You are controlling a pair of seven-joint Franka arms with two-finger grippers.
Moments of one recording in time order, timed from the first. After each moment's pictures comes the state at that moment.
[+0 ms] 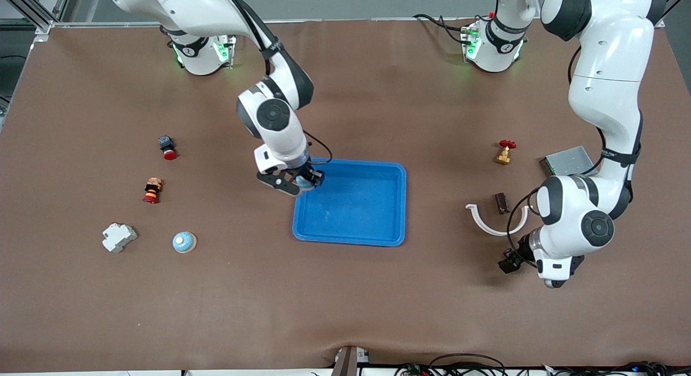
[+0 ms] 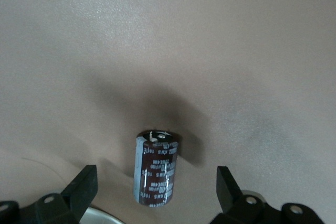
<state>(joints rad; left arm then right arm) 0.00 0.82 -0.08 -1.49 -0.03 2.34 -0.75 0.69 0.53 -0.01 -1.85 0.03 2.45 1.11</state>
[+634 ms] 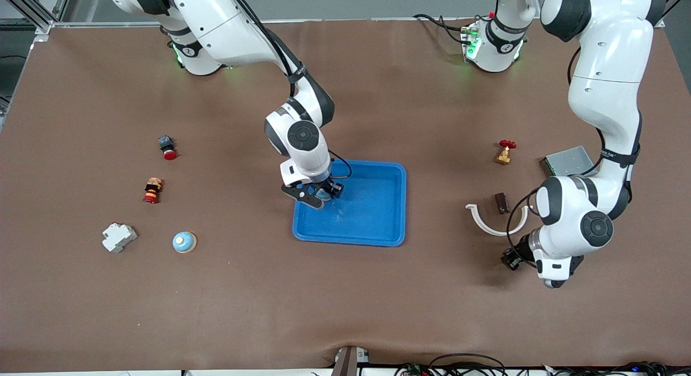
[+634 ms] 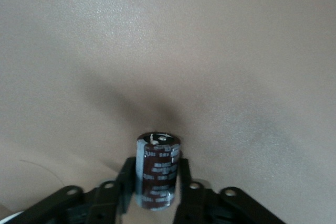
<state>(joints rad) 0.00 0.83 -0.08 -1.49 -0.03 2.35 -0.75 0.72 0.71 -0.02 -1.69 0.03 2.47 1.17</state>
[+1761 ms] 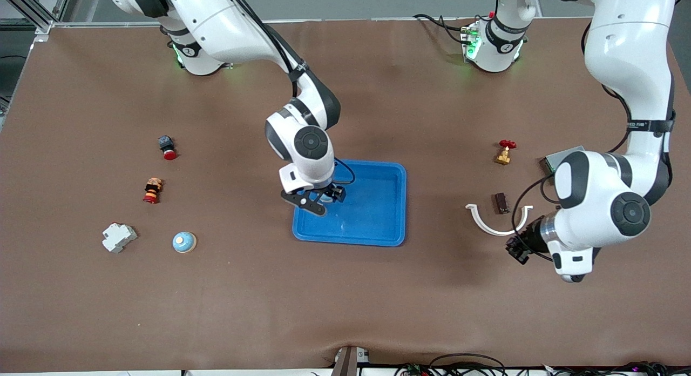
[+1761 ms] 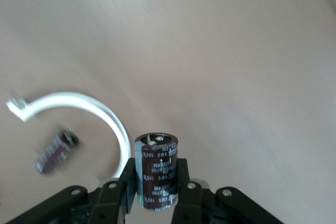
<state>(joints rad) -0.03 0.63 -0.16 -1.45 -0.03 2.07 -1.01 0.68 0.71 -0.05 -1.45 0.01 2.11 1.04</state>
